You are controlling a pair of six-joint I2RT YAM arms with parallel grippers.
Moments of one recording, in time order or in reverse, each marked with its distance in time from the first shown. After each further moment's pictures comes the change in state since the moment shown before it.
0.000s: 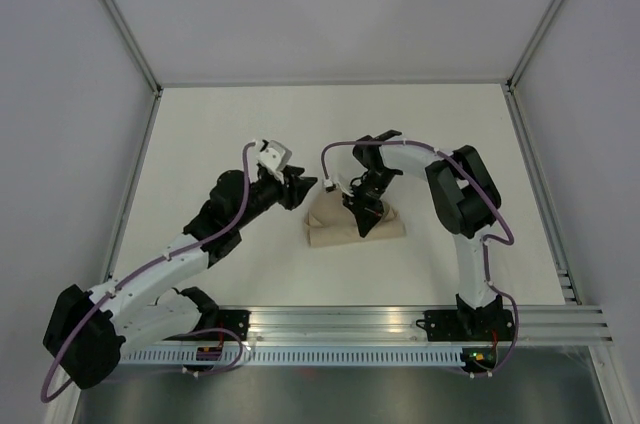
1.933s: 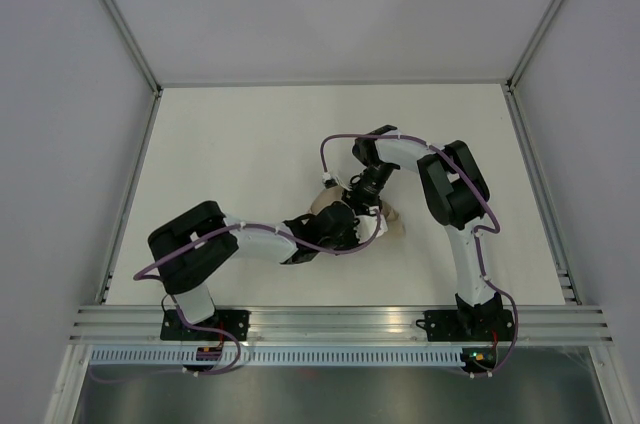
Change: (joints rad) left arm -0.418 0.737 0.176 -0.029 -0.206 0.474; right arm -0.023 0.127 0.138 -0.138 -0.033 0.065
